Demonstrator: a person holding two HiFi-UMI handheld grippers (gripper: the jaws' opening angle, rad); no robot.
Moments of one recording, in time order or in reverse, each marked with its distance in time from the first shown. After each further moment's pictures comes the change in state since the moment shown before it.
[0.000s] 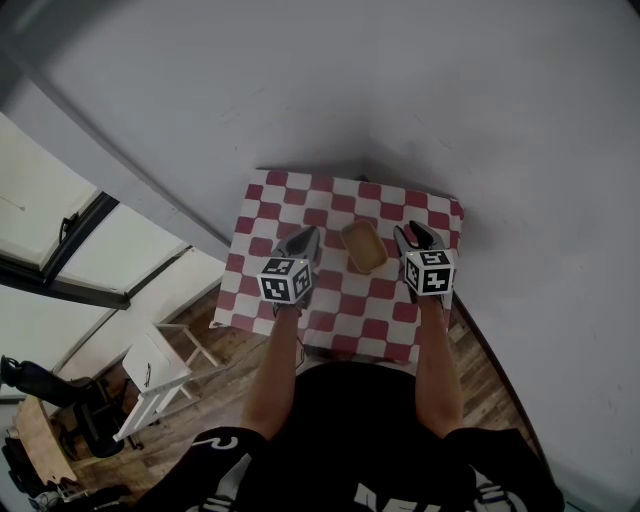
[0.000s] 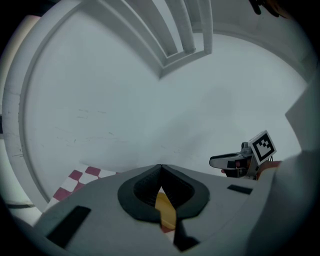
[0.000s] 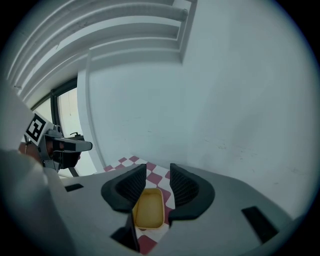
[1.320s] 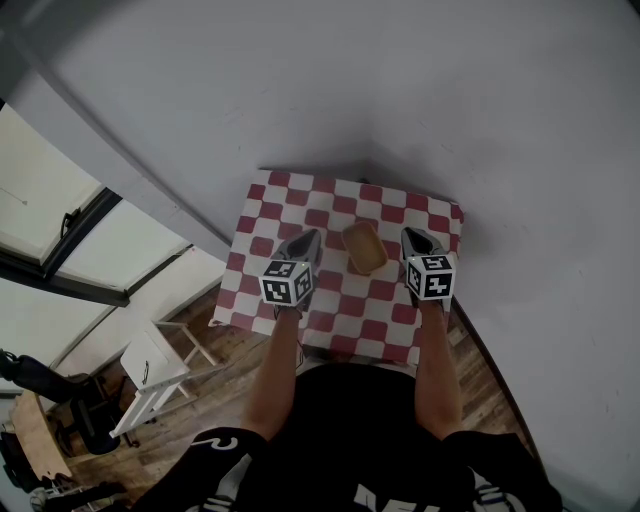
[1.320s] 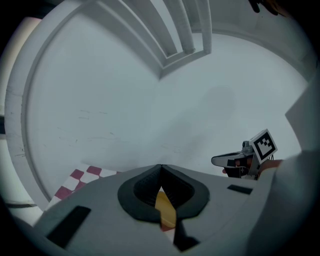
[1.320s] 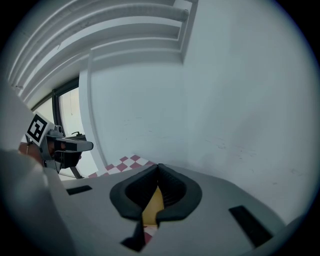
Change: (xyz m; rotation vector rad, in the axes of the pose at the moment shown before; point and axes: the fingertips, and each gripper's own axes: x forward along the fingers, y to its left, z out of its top) left arm -0.006 -0.003 -0.003 0.002 -0.001 0.010; right arm -0.009 0.002 -0.001 -0.007 0.007 0.008
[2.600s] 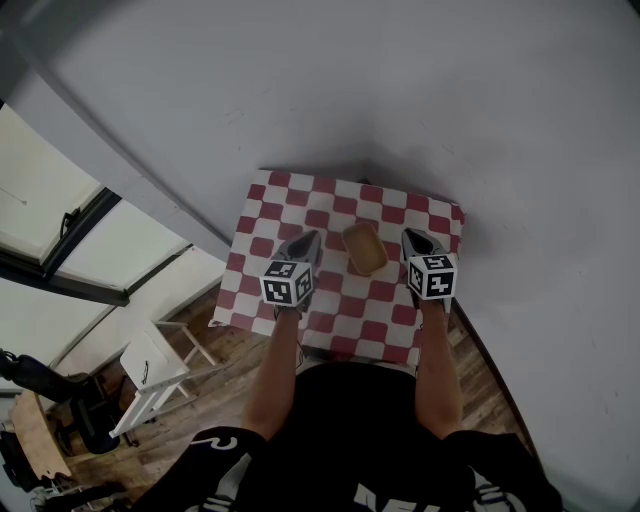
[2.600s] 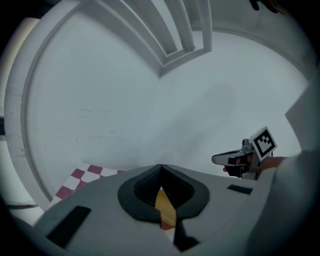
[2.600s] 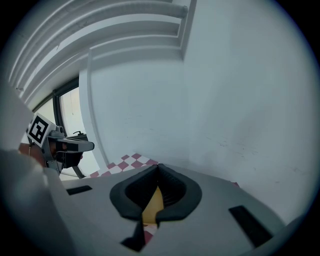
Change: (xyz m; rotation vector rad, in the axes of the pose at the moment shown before) left arm 0.003 0.003 -0.006 0.009 0.017 0.006; right arm 0.004 -0.002 -0.005 0.008 0.021 0.022
